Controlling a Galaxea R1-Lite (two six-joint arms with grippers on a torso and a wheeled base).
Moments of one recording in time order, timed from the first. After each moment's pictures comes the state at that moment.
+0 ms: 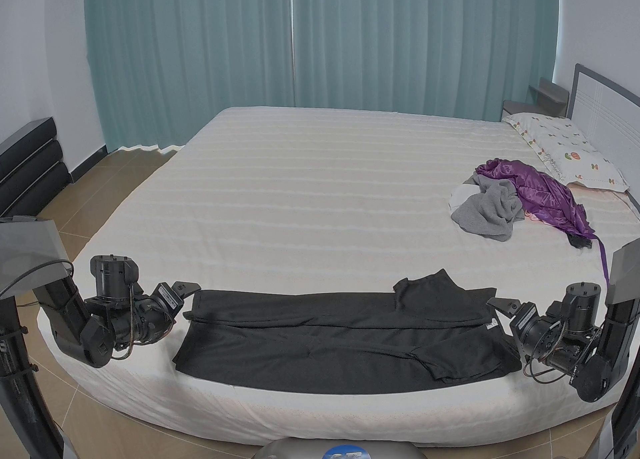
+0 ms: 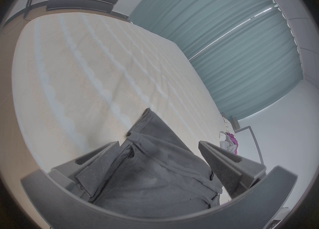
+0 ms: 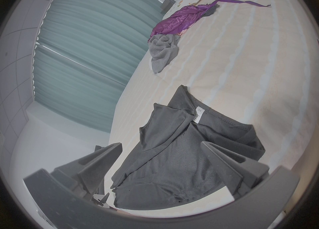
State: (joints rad) left arm -0.05 2.10 -0.49 -1.02 -0.18 -0.88; right arm 0.14 2.10 -0.06 -1.55 0.10 1.02
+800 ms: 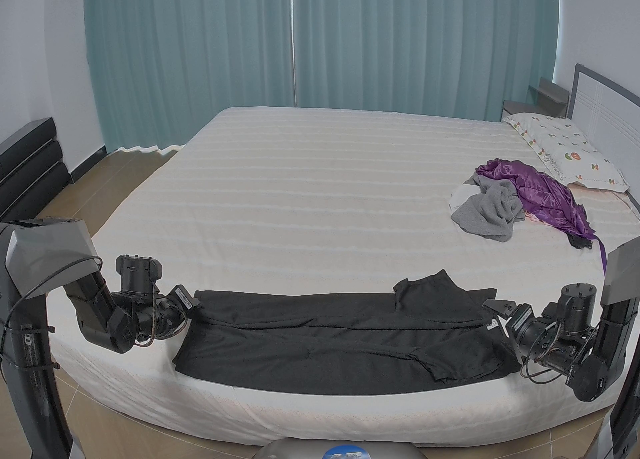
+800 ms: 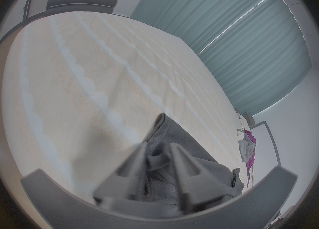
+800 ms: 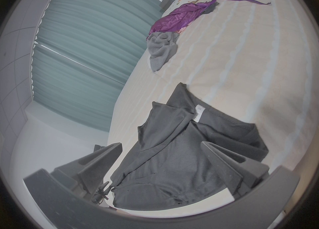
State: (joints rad) left arm -0.06 2.27 -0.69 -0.90 -0.11 -0.80; right arm 0.15 2.12 -0.07 -1.55 0.10 1.03
